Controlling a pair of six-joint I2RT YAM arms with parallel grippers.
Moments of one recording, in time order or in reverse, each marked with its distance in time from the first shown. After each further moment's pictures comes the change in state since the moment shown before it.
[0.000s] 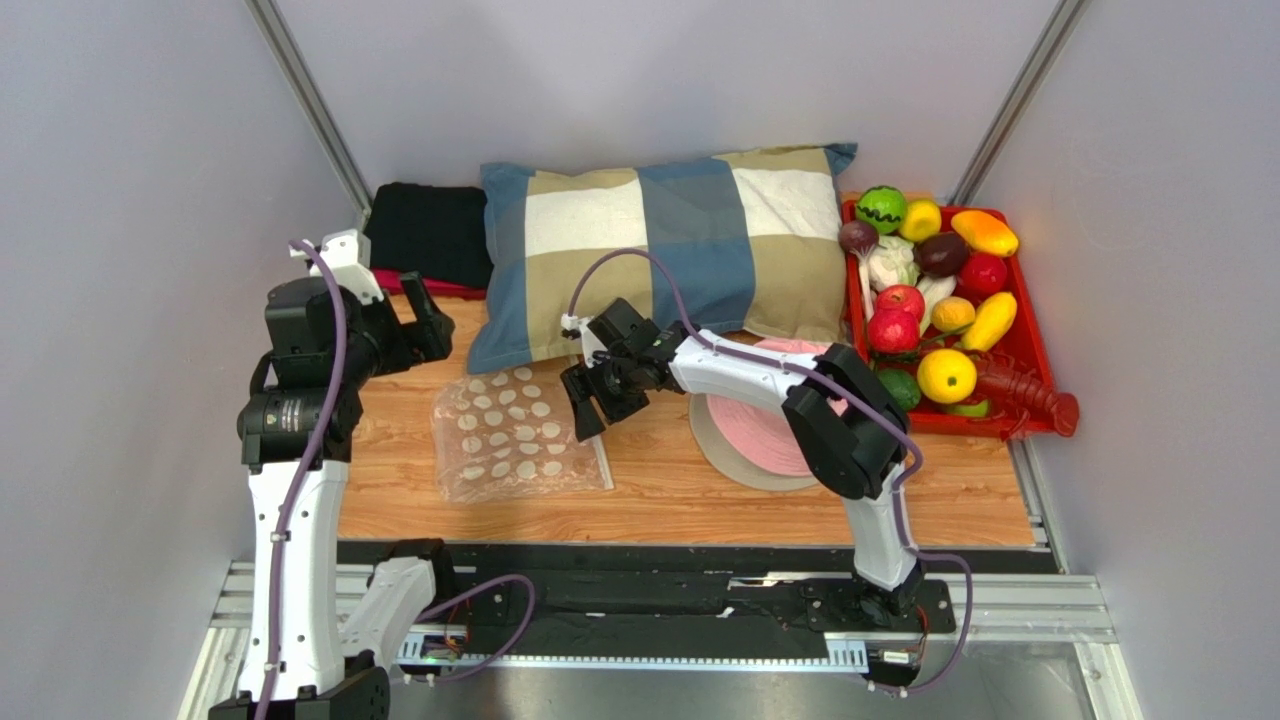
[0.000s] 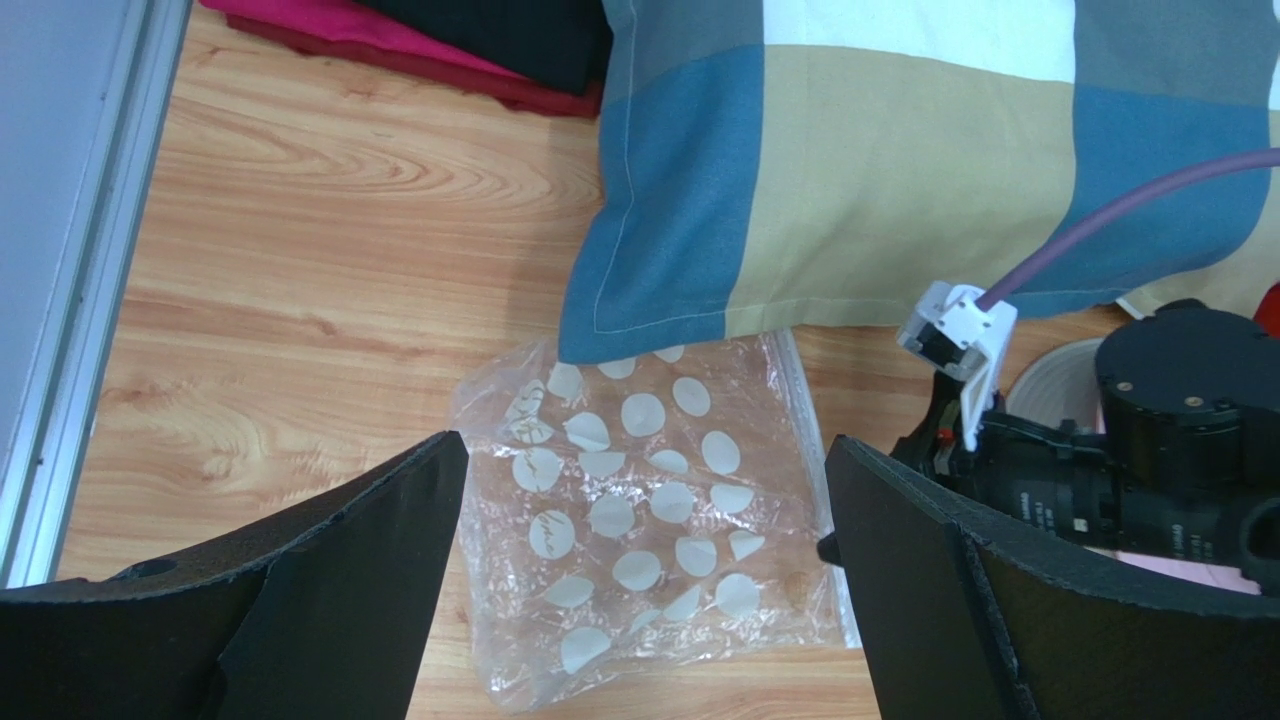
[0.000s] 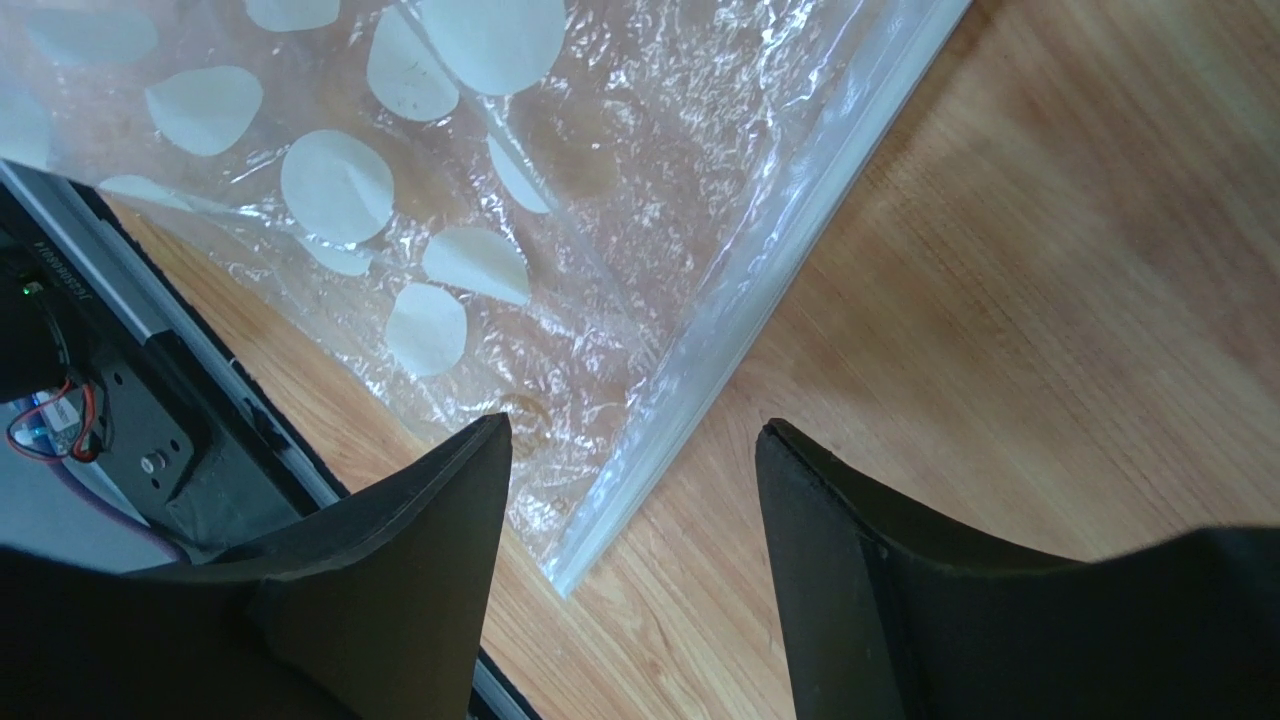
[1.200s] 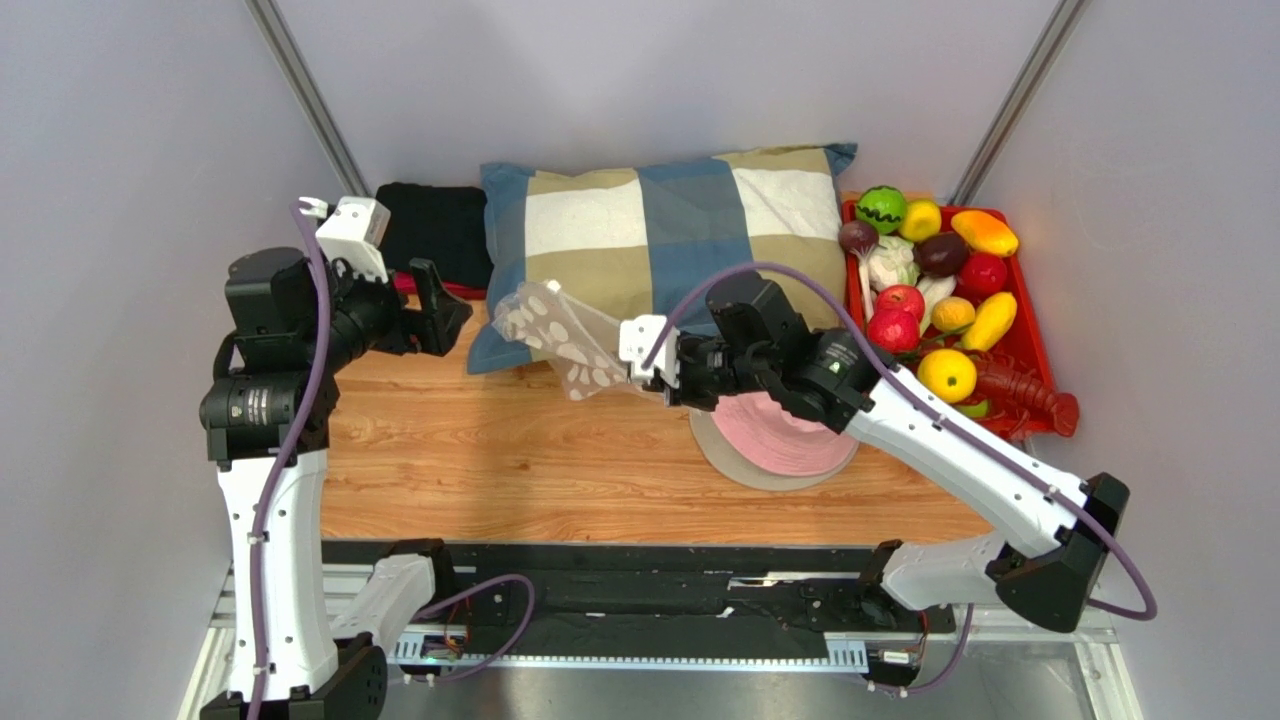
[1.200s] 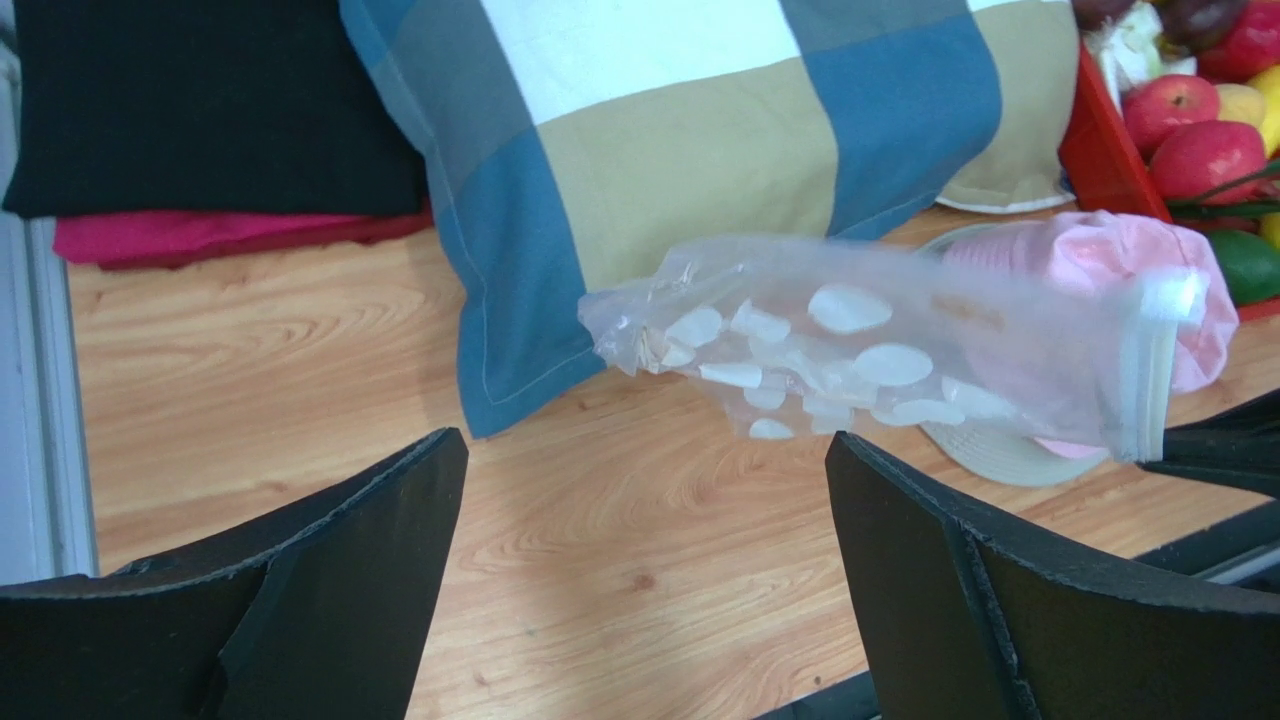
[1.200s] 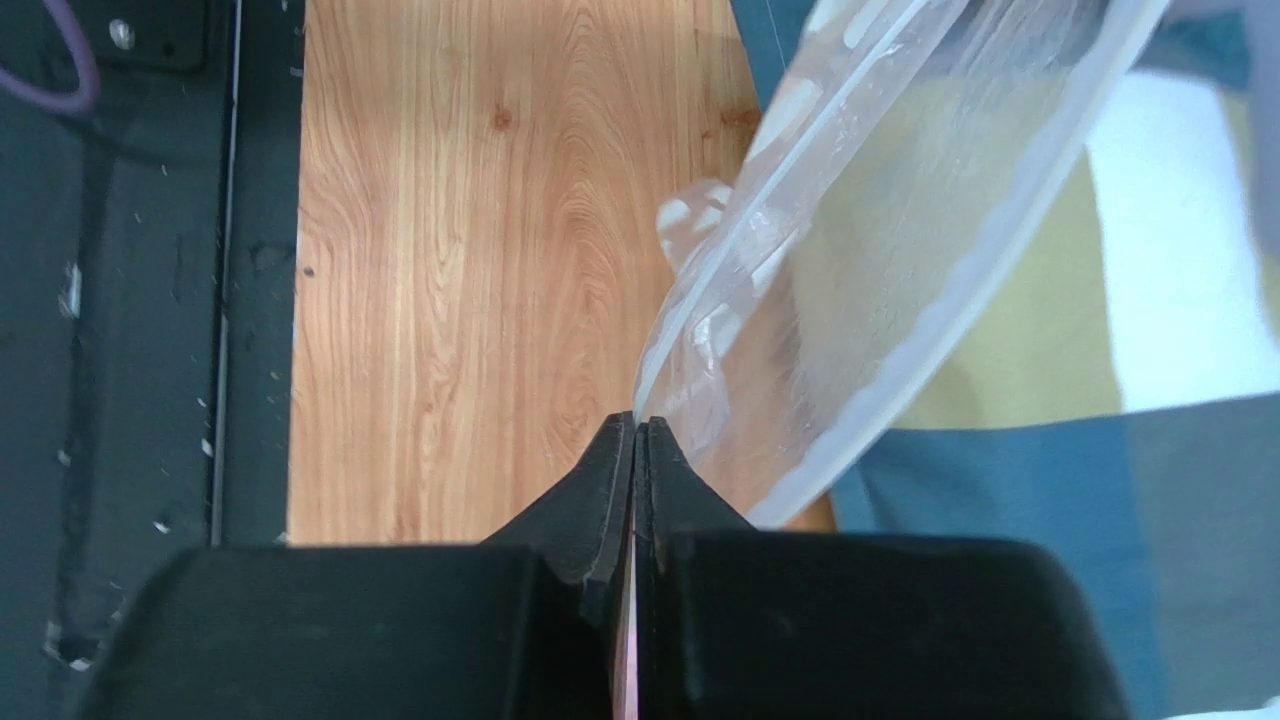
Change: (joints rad) left arm 0.000 0.072 0.241 -0.099 0.285 0.189; right arm 0.023 -0.718 -0.126 -0.191 -0.037 -0.859
